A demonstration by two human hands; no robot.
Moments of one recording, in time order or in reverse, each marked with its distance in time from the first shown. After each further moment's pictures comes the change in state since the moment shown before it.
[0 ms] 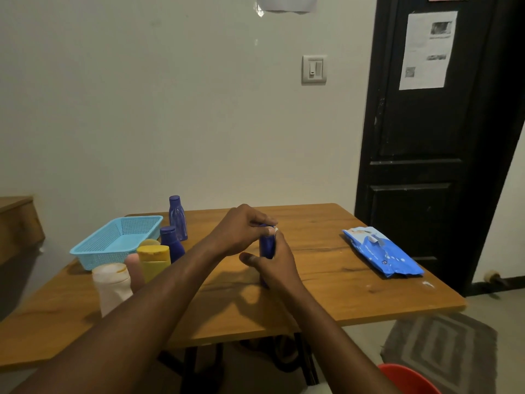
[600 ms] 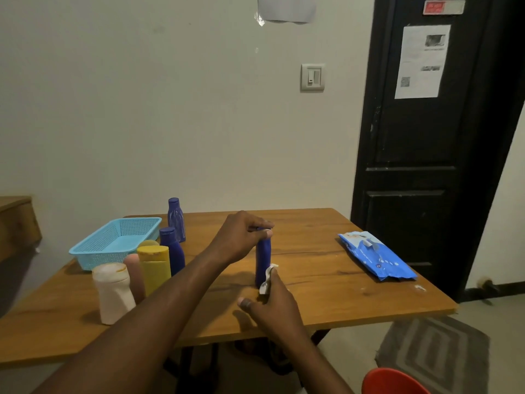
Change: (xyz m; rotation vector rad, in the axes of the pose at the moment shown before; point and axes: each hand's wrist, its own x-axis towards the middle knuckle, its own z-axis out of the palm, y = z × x) left_hand -0.006 -0.006 0.014 -0.040 0.115 -0.024; right_hand -0.052 0.040 0.004 -0.341 -0.041 0.167
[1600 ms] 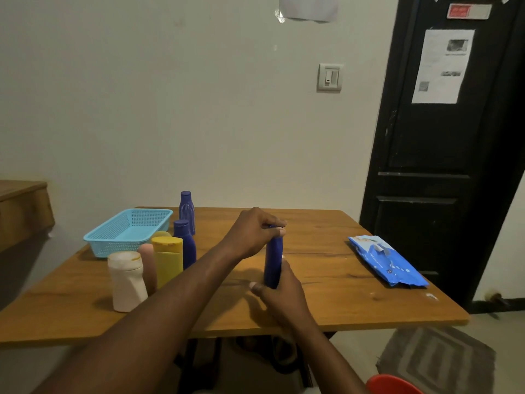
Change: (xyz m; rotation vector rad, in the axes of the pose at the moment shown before) left_hand -0.003 0.002 -0.001 -0.068 -0.001 0.002; right_hand 0.014 -0.010 -0.003 0.023 0.016 0.002
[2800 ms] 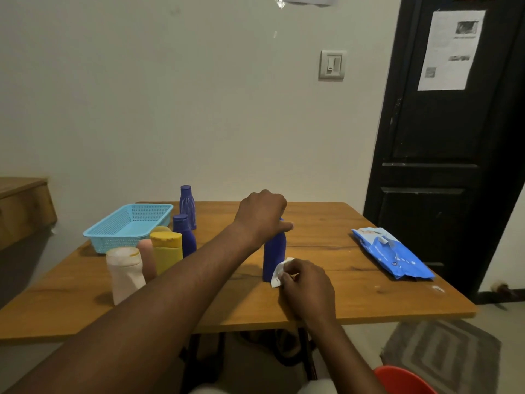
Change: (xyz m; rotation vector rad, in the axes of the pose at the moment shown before) left_hand 0.022 0.035 0.002 0.797 -0.003 -0.002; right_hand -0.002 0.009 -0.029 -0.369 0.259 -0.107
